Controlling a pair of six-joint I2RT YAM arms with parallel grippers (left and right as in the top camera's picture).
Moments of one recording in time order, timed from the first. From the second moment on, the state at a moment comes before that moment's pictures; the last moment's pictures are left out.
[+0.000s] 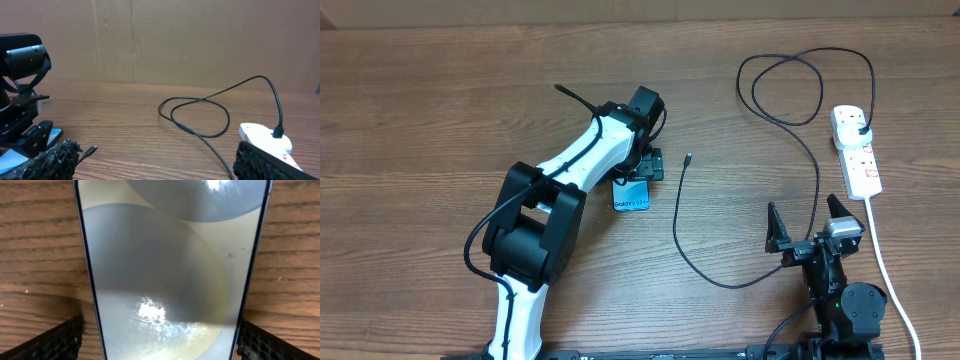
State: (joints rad) left arm -0.50 2.17 1.58 -0.91 -0.05 -0.57; right arm -0.01 0.01 0.02 -0.02 -0.14 -0.01
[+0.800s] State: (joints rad) left arm -0.48 2.16 1.57 -0.89 -0.02 -0.58; right arm -0.01 0.01 0.02 -0.02 -0.14 -0.01
